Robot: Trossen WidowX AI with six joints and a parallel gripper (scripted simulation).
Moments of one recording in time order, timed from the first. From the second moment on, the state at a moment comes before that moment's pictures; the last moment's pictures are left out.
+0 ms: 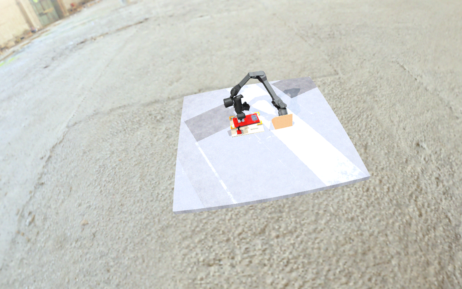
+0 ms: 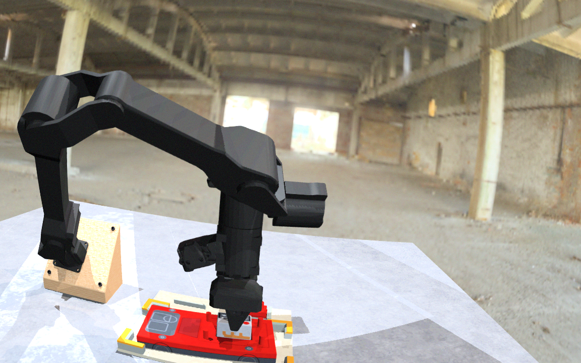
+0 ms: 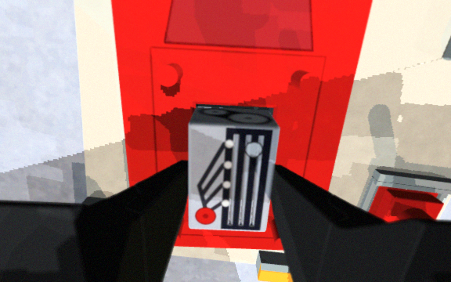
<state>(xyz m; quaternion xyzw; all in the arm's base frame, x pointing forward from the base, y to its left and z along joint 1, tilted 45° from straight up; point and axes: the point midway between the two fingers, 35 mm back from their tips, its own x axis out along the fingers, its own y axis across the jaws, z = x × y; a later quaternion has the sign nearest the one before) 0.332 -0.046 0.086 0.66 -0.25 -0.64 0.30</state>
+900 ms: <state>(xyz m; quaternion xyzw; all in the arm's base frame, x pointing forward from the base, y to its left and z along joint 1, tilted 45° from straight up) 0.330 -0.039 0.092 0.66 -0.24 -0.64 0.30</state>
